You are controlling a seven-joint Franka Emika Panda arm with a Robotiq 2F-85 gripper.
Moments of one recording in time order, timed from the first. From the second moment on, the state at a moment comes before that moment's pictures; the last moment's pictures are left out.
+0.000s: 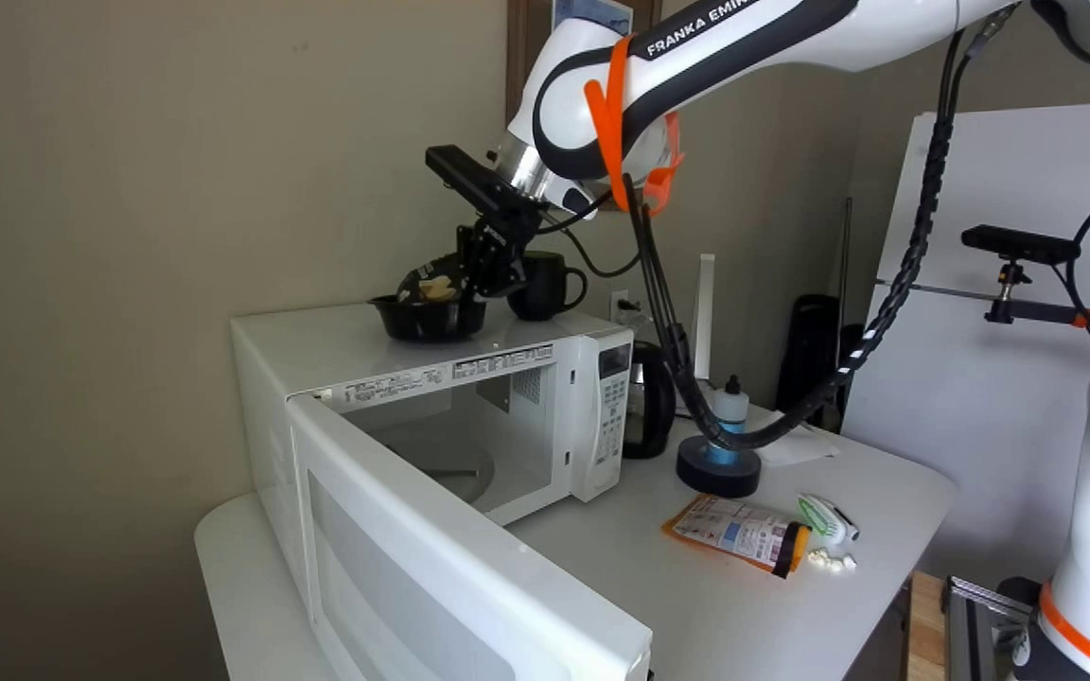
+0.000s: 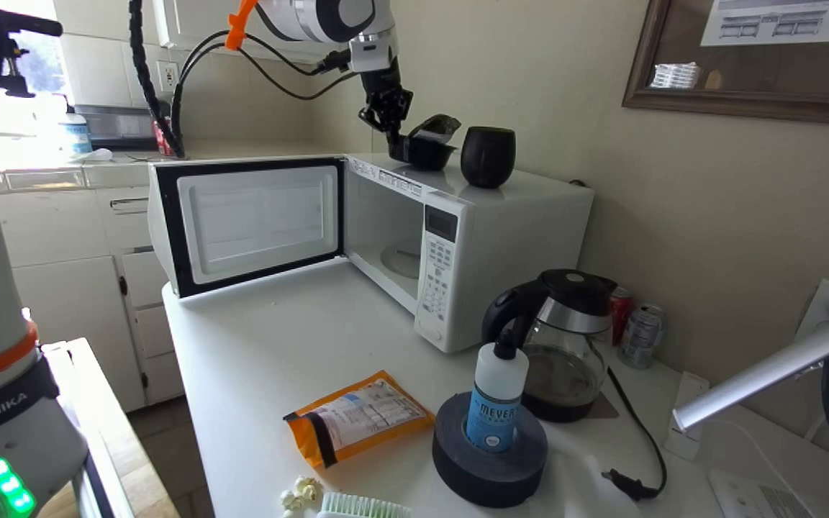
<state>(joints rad) 0.08 0.02 0.07 -2.02 0.05 2.52 1.74</state>
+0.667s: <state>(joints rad) 0.08 -0.30 0.11 -2.32 0.08 2.55 1.63</state>
